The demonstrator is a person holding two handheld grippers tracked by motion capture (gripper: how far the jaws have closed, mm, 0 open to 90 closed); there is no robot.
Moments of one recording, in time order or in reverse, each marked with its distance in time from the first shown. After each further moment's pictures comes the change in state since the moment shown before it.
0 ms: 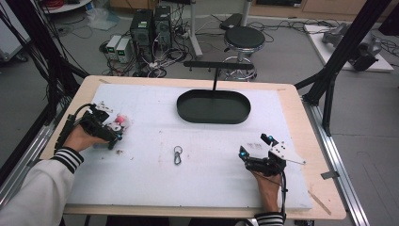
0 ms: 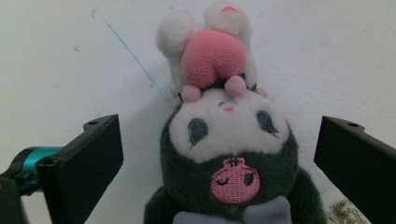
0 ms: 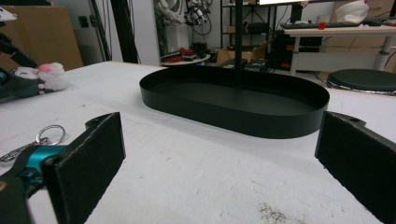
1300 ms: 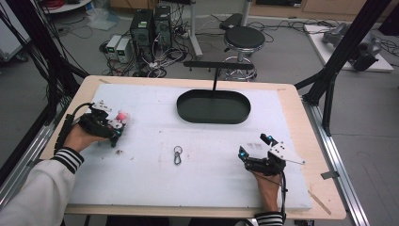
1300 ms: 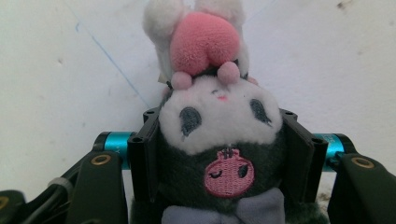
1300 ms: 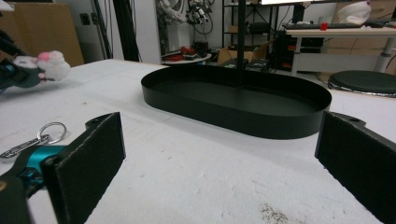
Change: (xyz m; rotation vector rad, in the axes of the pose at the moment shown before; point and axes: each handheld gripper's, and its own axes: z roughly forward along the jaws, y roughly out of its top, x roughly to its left) left arm -0.001 0.002 -0.011 -0.065 -0.068 0.006; right arm 0.001 0.000 0.000 0.006 0.006 -0.014
